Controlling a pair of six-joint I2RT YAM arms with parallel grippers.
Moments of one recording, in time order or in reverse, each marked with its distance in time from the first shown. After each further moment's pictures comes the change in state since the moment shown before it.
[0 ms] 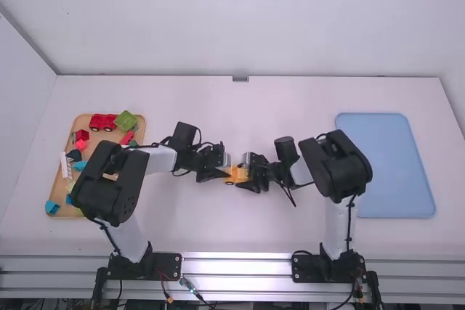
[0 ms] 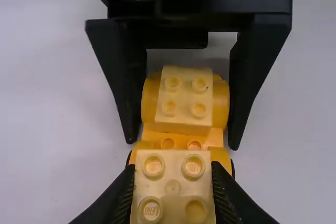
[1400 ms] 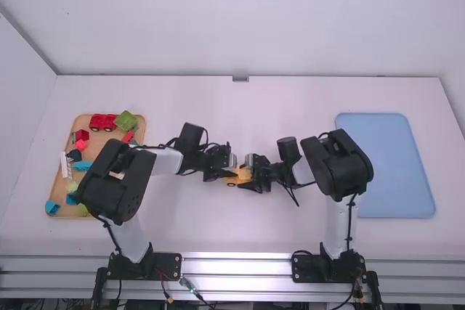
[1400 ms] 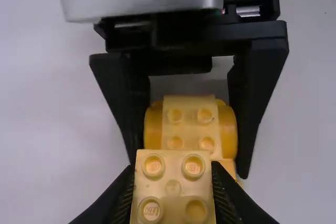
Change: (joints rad) left arm -0.056 0.025 -0.005 0.125 0.022 -0.047; right arm -0.016 0.005 0.000 -0.017 -0.050 -0.068
